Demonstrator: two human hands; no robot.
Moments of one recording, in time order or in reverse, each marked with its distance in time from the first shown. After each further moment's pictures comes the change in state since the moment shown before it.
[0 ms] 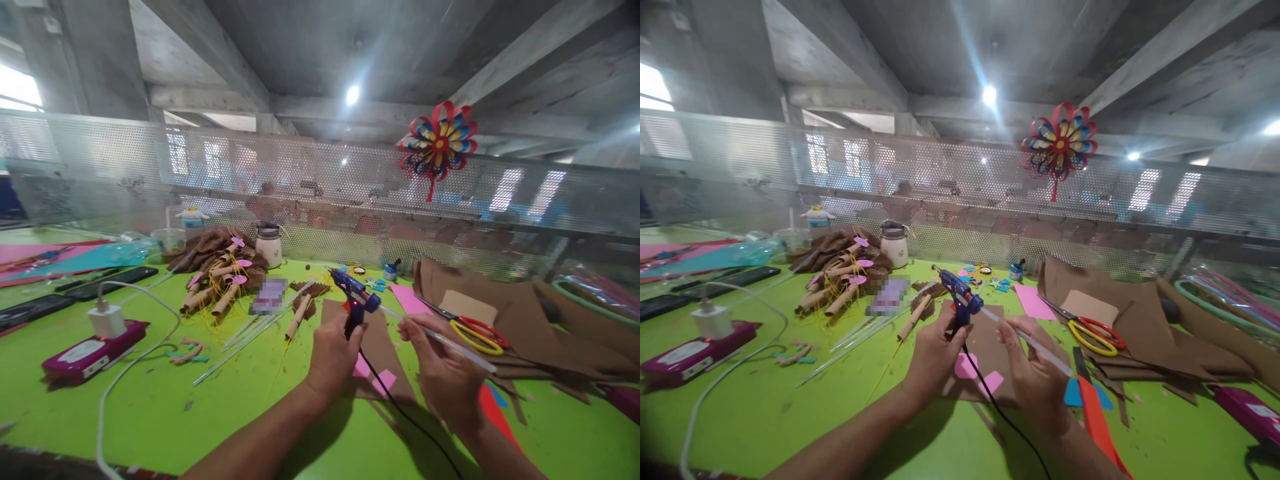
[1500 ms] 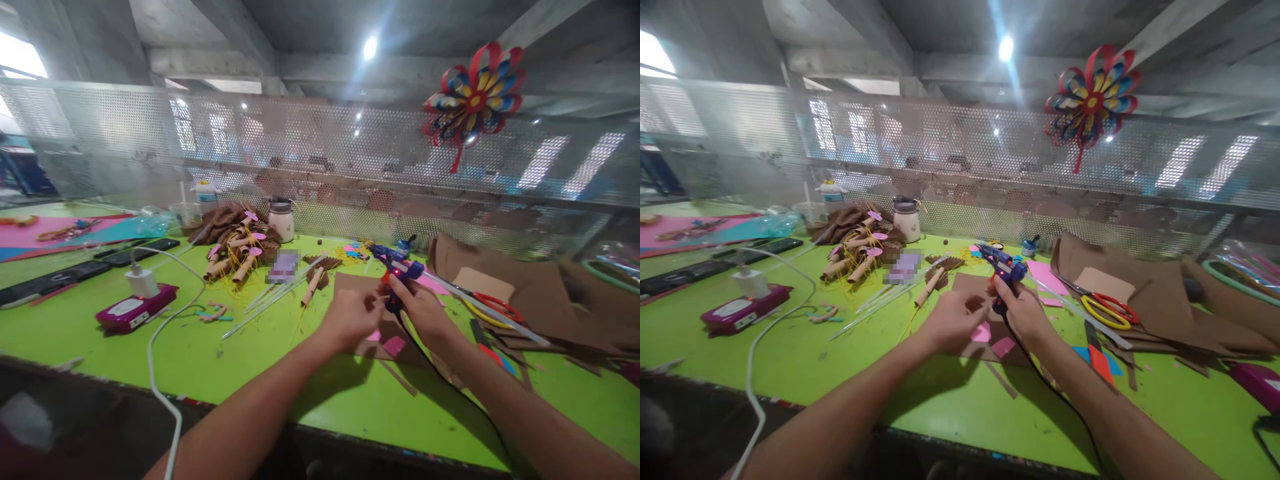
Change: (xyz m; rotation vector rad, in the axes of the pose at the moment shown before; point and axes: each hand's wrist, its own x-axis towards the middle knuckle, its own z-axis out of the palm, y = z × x) left_hand 0.011 0.003 -0.015 0.061 -0.360 0.087; right_hand 0.015 0.029 0.031 0.306 -0.436 0.664
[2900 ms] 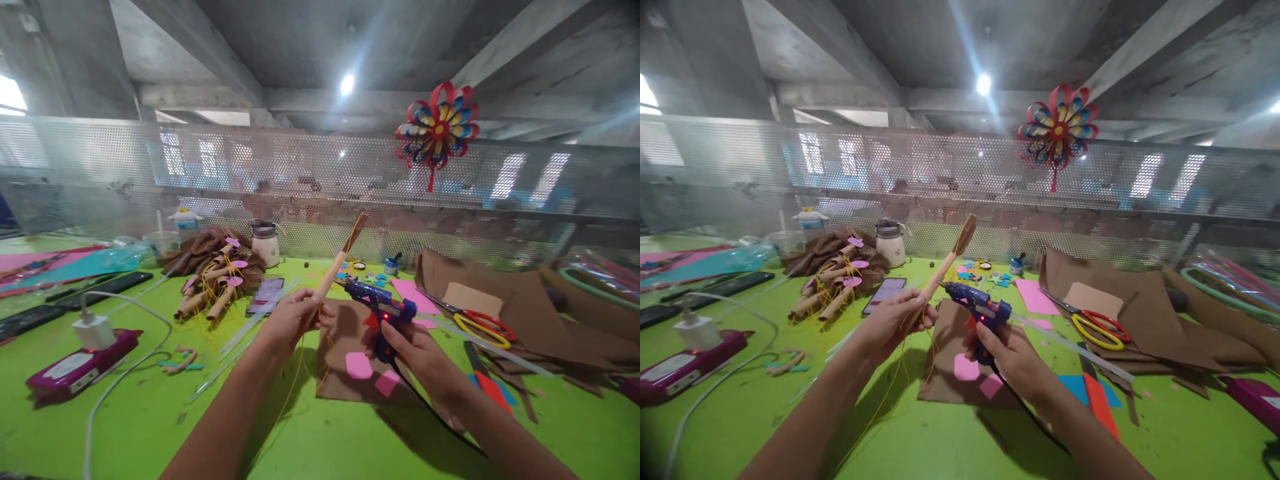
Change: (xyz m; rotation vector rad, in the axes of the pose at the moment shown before) left_hand 0.009 -0.022 -0.063 -1.043 0.027 -0.421; right_hand -0.022 -0.017 -0.007 0.123 -0.342 0.016
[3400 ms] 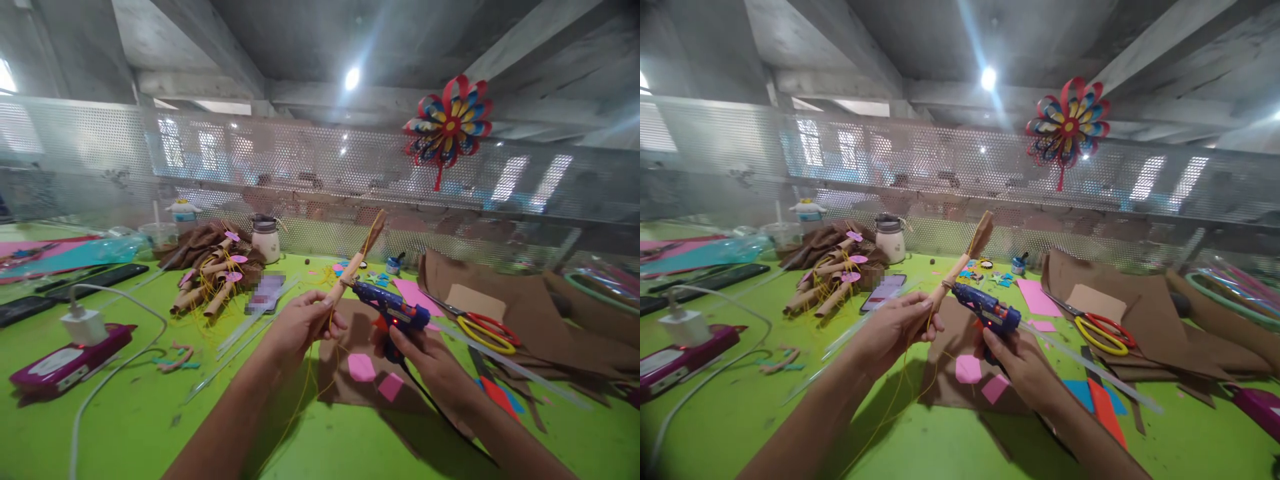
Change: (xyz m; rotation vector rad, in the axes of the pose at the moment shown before) left_hand -0.012 0.003 0.012 -0.088 -0.097 -0.032; right_hand -0.002 -0.002 -0.004 -0.293 0.030 -0.028
